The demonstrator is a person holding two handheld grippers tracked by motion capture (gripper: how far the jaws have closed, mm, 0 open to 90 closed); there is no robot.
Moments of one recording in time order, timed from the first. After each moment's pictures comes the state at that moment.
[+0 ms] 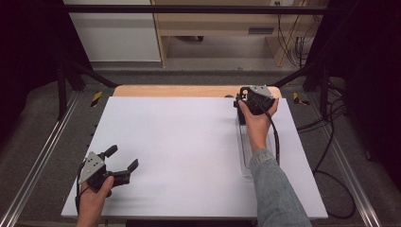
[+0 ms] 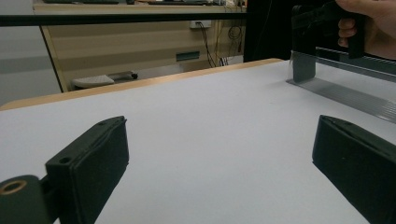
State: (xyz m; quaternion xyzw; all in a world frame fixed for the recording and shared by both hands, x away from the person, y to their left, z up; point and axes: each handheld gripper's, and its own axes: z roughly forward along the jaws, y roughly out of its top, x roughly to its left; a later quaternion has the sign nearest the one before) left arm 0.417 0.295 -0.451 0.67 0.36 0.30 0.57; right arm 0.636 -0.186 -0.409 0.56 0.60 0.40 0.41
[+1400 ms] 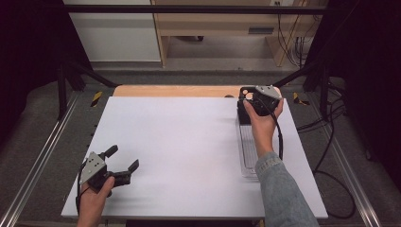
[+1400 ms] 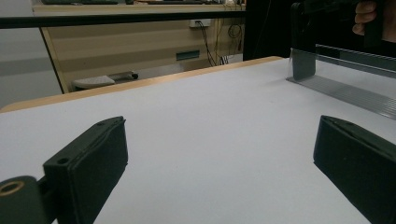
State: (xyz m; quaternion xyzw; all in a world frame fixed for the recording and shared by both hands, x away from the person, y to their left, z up) left arm 0.416 0.293 -0.450 0.68 0.36 0.31 0.56; right arm 0.614 -0.194 -0.390 0.55 0.59 0.43 0.40
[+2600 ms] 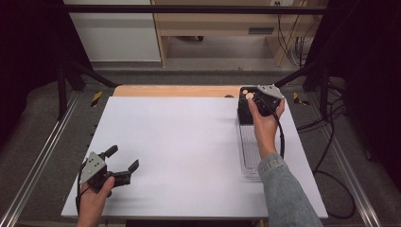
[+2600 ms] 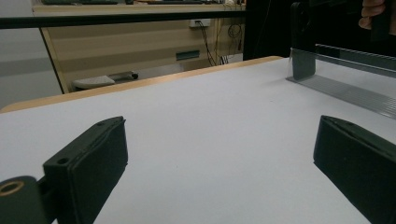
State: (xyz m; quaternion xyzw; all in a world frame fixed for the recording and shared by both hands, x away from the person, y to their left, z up) left arm 0.416 0.293 -0.450 0.68 0.36 0.31 0.56; right arm 0.606 -0.197 -0.380 0.54 0.59 0.45 0.40
